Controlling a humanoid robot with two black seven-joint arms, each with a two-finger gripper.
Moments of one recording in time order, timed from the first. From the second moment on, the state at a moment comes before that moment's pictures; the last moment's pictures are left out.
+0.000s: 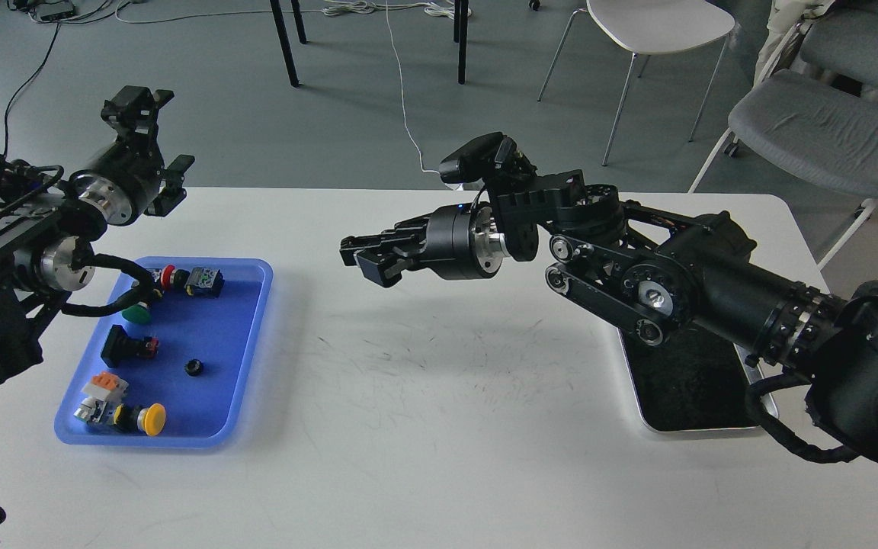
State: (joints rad) left arm -0.89 0.48 -0.44 -0.58 0.14 -0.20 -0.25; right arm 1.11 -0.02 0.30 0.89 -1.76 0.35 0.39
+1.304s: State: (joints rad) left arm -0.83 0.78 -0.45 -0.80 0.12 -0.20 -0.25; right arm 0.99 0.00 0.00 0.75 -1.76 0.15 0.40
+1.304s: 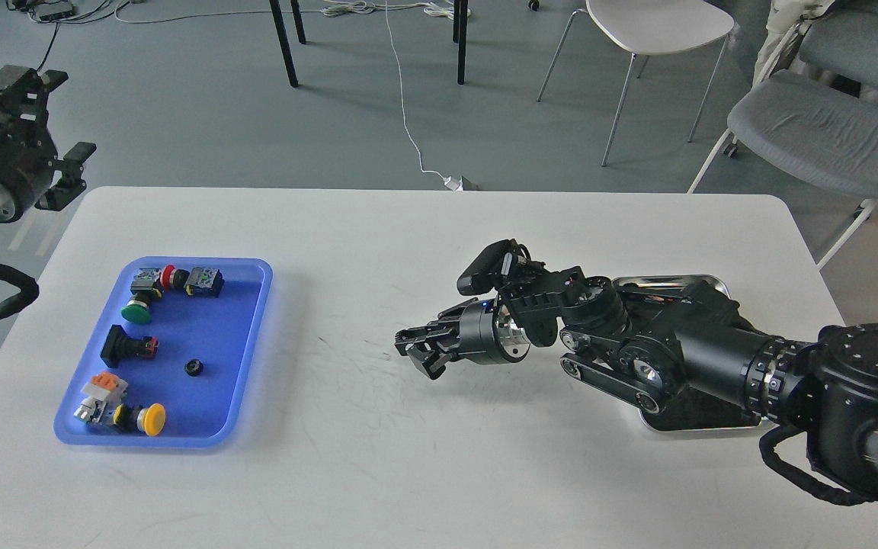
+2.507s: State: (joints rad) left arm -0.82 0.88 -0.45 -0.88 0.12 -0.20 -0.26; right arm 0.90 0.00 -0.01 0.81 -1.77 0.04 0.41
